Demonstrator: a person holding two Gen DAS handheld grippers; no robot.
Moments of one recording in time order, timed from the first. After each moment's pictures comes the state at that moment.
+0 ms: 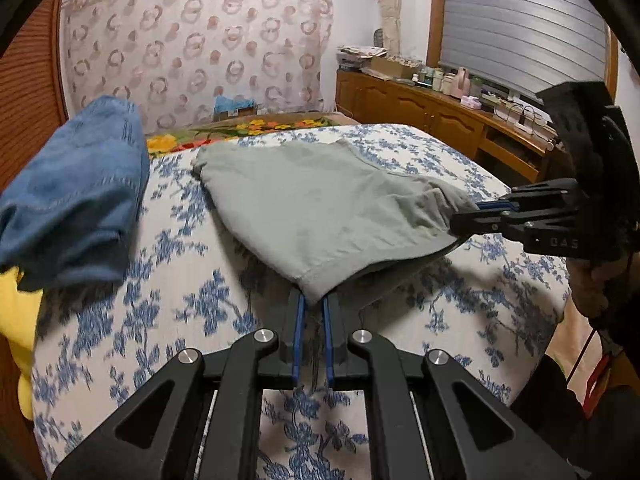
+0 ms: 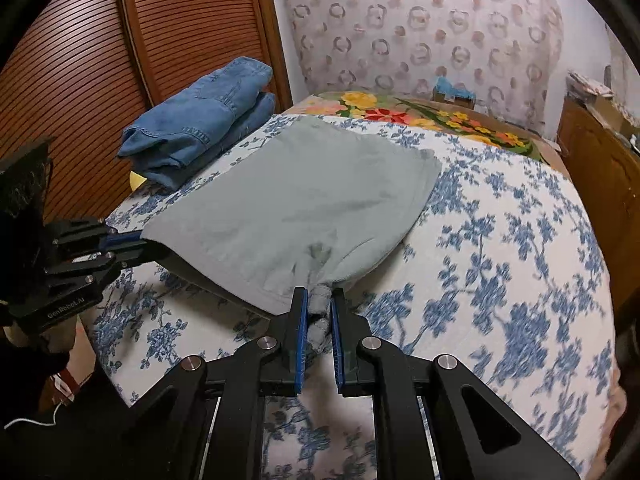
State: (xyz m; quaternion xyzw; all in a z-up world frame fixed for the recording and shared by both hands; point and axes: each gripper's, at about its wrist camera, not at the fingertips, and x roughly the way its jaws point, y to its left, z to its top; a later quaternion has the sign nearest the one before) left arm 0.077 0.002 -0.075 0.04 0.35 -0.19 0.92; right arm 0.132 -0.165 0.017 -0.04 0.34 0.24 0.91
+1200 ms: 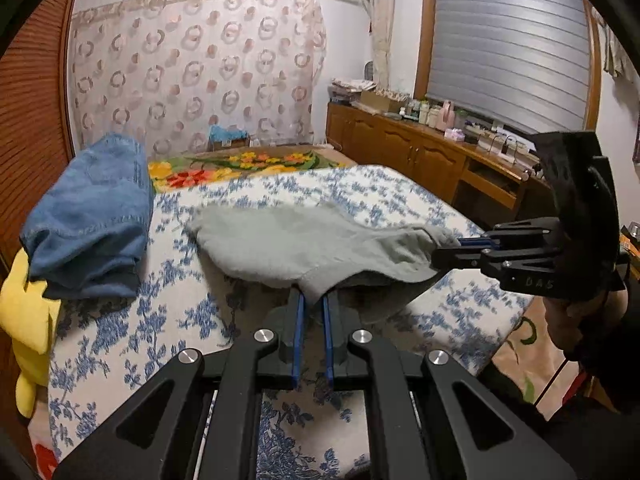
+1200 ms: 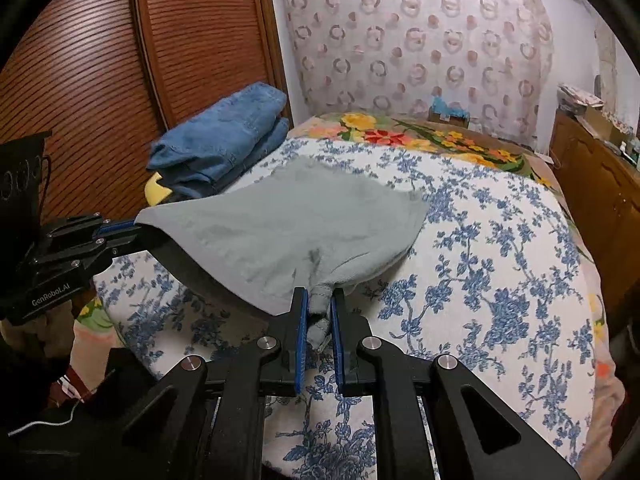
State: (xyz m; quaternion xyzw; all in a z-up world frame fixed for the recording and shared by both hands) left arm 0.032 0.000 -0.020 0.02 0.29 -0.21 0.93; right arm 0.073 -0.179 0.039 -0.04 0.30 0.24 0.92
